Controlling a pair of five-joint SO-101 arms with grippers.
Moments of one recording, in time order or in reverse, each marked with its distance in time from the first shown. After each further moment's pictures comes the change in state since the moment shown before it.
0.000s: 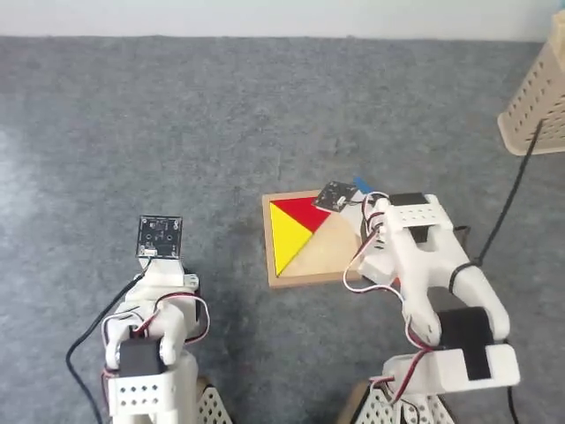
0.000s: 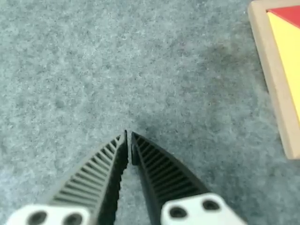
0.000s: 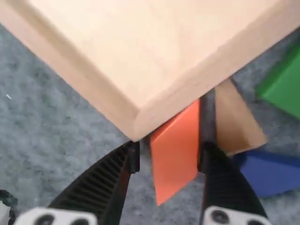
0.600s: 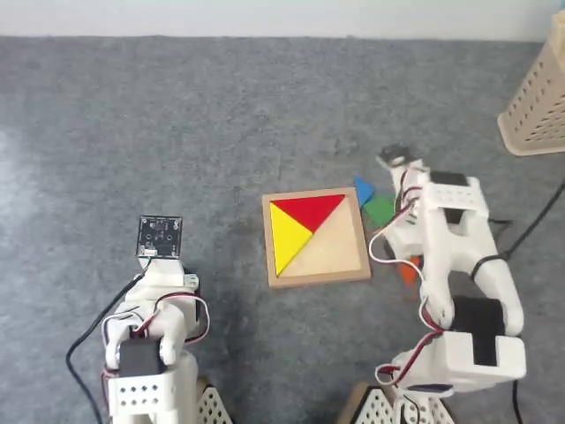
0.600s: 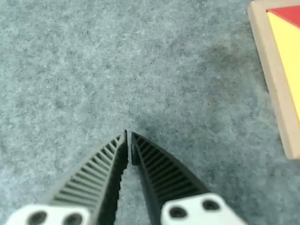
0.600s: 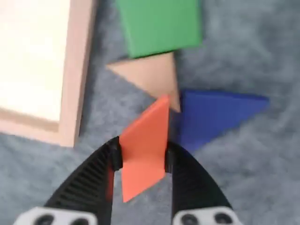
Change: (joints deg) left arm 0.0 0.0 0.0 0.0 0.0; right arm 11.0 2.4 -14.1 6.7 -23.5
